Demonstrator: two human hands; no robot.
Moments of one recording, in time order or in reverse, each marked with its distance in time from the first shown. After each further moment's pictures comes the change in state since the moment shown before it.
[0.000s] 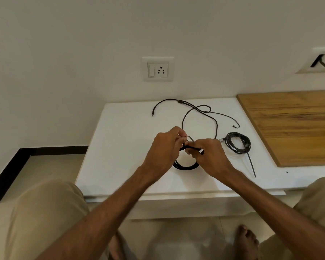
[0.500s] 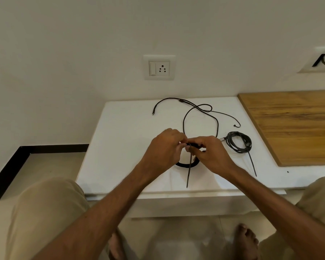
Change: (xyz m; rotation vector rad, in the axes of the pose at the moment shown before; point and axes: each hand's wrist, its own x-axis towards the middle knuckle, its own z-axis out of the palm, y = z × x) left_hand 0.001 -0.020 0.001 0.337 -0.009 0.324; right_hand 0.004 -0.001 -0.004 0.111 -0.058 0.017
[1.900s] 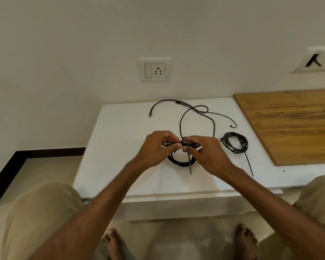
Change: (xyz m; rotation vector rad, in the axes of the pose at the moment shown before) left_hand 0.006 -0.019 -0.008 -0.460 -0.138 -0.326; right_hand 0.002 0.000 -0.003 -0.093 0.018 0.000
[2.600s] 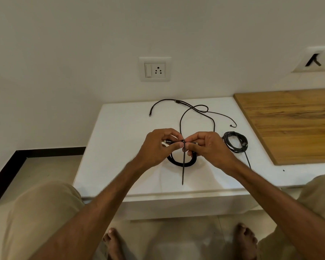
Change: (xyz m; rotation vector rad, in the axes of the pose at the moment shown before) left_hand -0.001 0.004 0.000 -0.044 0.016 0.106; right_hand 0.004 0.000 -0.013 0.528 -0.110 0.252
